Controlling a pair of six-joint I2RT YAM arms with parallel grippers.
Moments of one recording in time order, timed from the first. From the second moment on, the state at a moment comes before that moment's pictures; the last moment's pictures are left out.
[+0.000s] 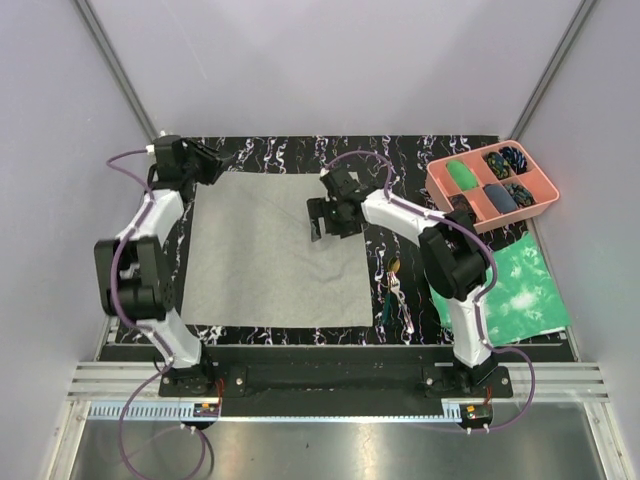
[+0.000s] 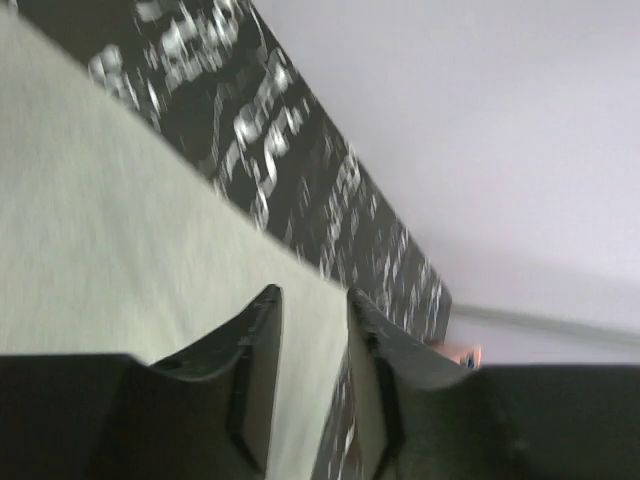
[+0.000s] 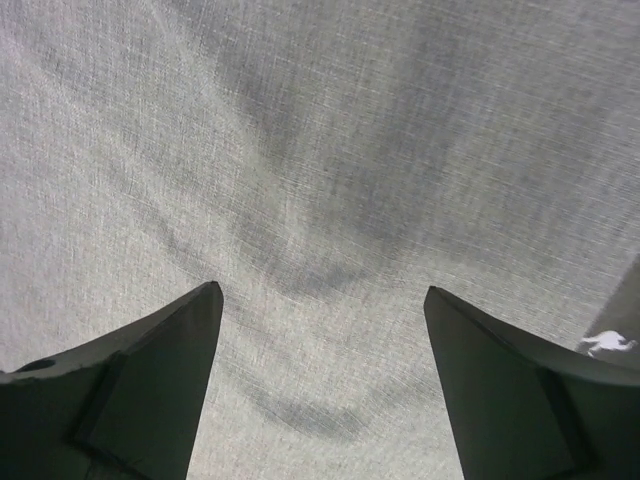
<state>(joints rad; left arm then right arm) 0.11 1.85 1.36 0.05 0.30 -1.03 0.65 2.12 1.64 -0.54 -0.09 0.43</state>
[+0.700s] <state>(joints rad) -0.06 1.74 1.01 -0.42 0.18 -0.79 0.63 2.21 1.73 -0.58 0.13 0.37</state>
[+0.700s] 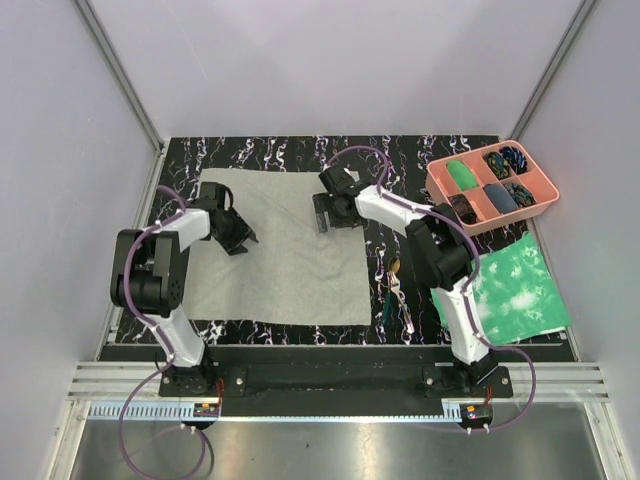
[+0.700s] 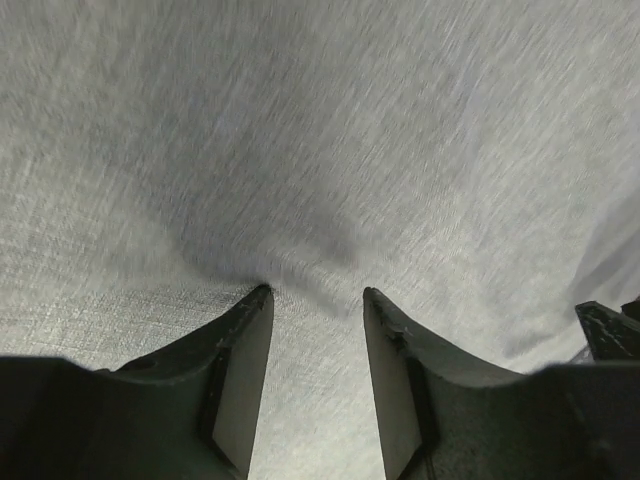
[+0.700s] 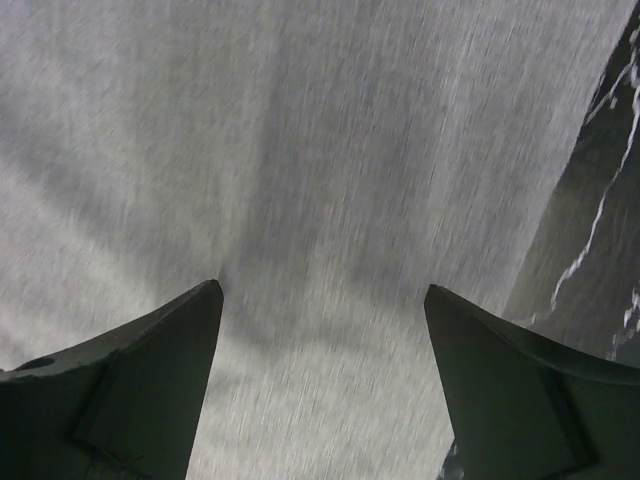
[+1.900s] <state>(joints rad) 0.15 1.28 0.74 -0.76 0.05 -0.77 0.51 1.70 1.42 -0.74 0.01 0.62</state>
